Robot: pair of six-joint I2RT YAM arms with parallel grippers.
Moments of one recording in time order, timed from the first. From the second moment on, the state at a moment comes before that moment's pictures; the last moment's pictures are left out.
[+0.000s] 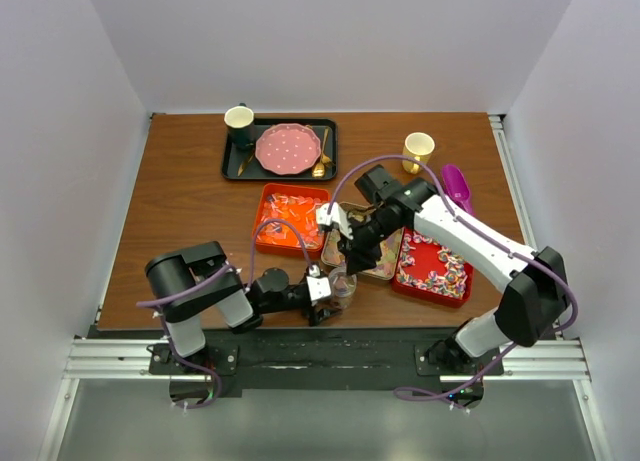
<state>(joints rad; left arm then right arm) -1.00 1.79 0.23 1.27 0.31 0.18 0.67 1.50 1.28 -1.03 -0.68 -0.73</state>
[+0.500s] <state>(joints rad) -1.00 1.79 0.26 1.26 0.28 0.16 0.81 1.46 1.17 -0.95 -0.67 -0.74</state>
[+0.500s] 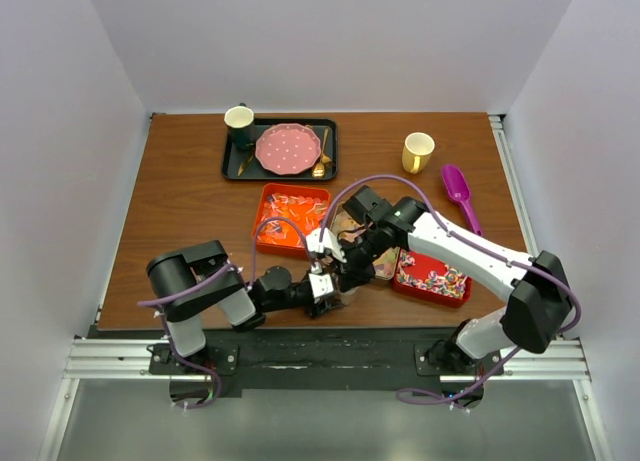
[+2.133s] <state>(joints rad) -0.97 1.86 0.37 1.21 0.36 0.11 0.73 1.60 1.39 -1.32 -0.55 -1.34</state>
